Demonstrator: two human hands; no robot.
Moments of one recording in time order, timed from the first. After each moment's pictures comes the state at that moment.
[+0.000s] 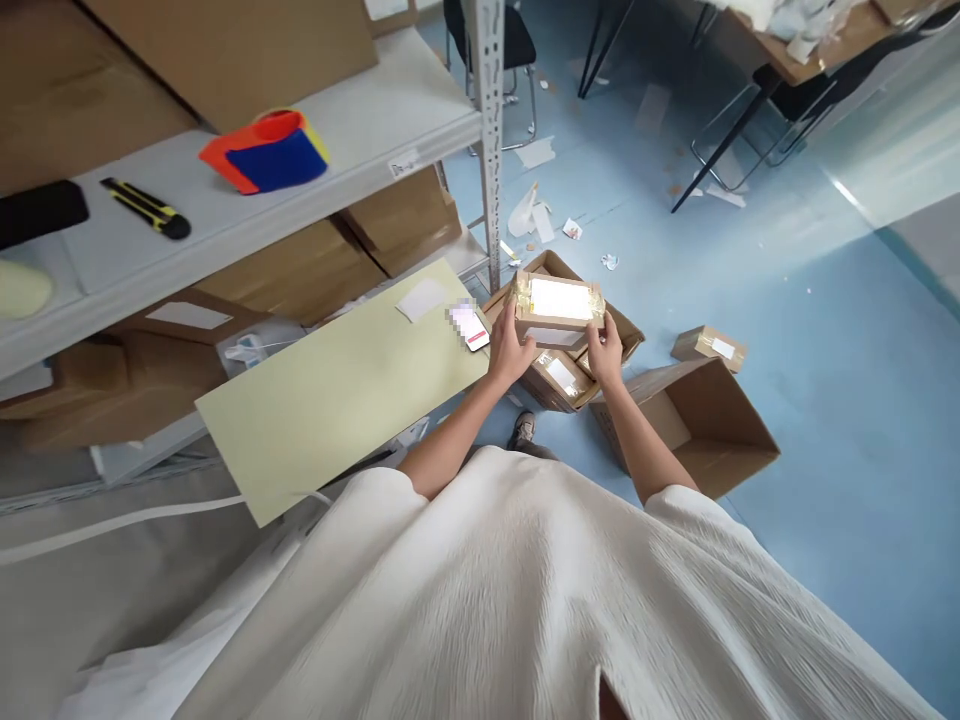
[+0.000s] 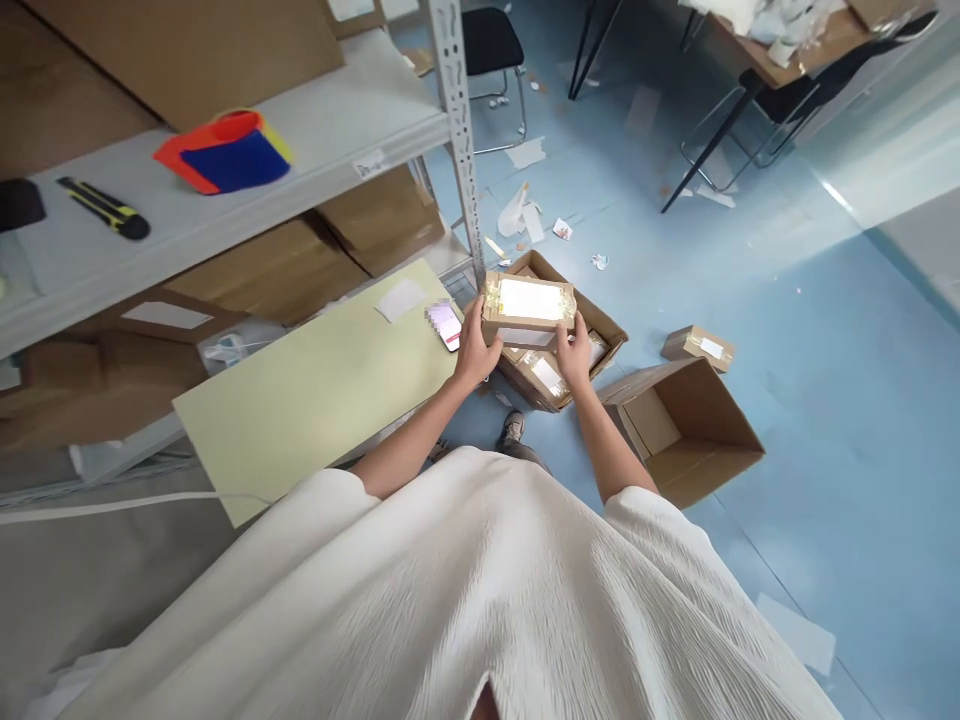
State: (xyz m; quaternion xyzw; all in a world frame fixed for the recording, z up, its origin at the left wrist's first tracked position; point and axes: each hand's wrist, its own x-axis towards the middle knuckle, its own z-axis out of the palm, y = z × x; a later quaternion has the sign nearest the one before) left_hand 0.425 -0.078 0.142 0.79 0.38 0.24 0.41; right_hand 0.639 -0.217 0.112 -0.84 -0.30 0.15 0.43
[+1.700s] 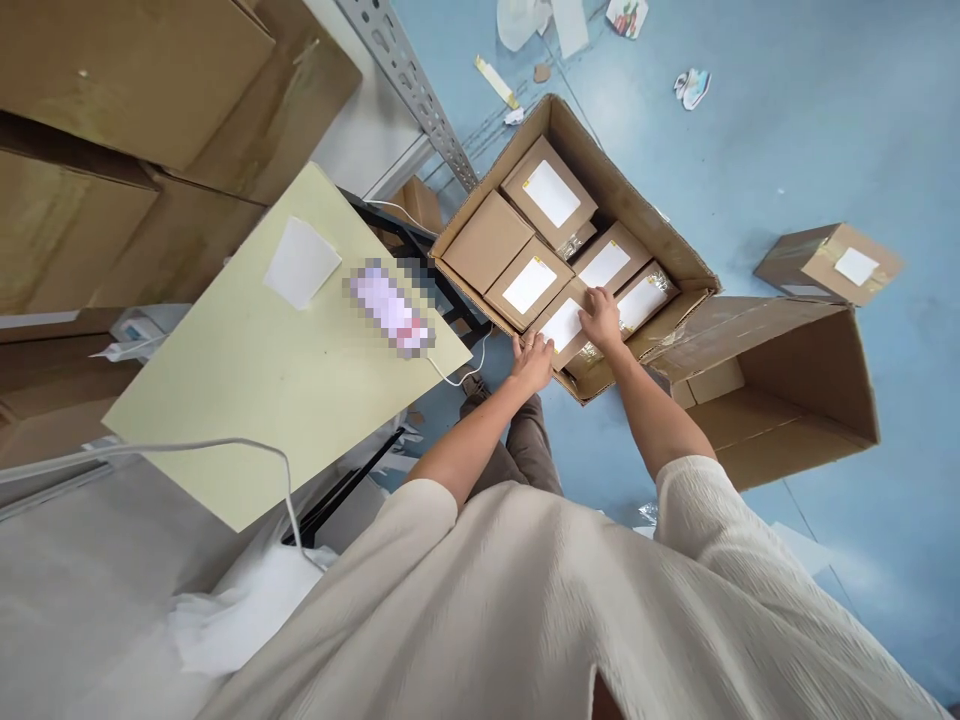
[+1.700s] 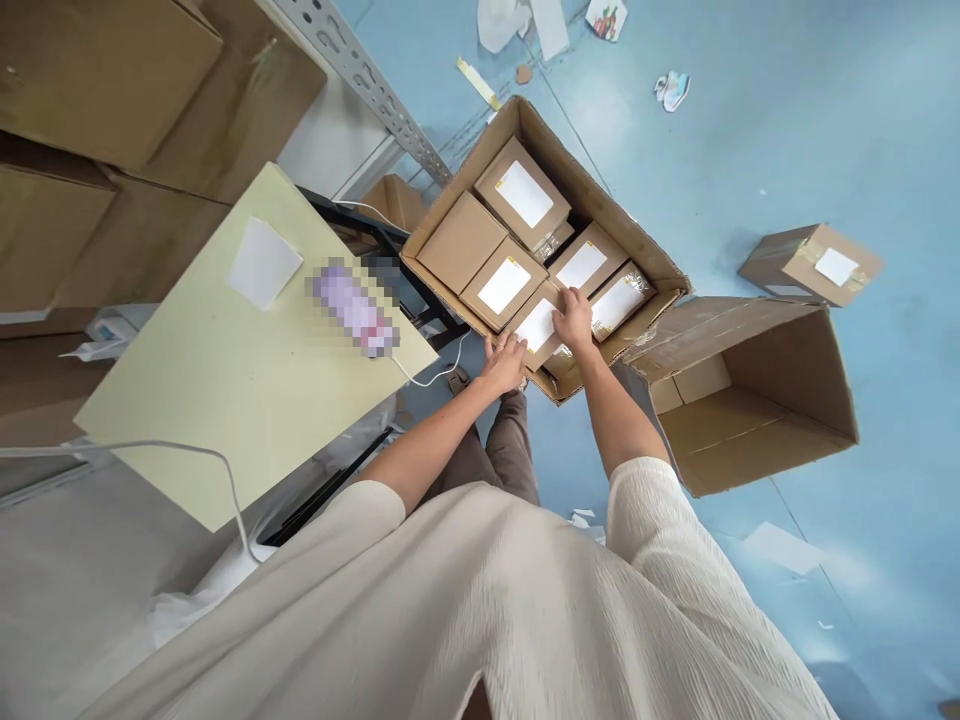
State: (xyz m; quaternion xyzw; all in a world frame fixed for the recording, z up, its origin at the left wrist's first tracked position) left_hand 0.531 -0.148 -0.127 0.84 0.31 -0.27 0.35; right_hand 0.761 -0.220 -0.245 -0.83 -0.37 0.34 0.24
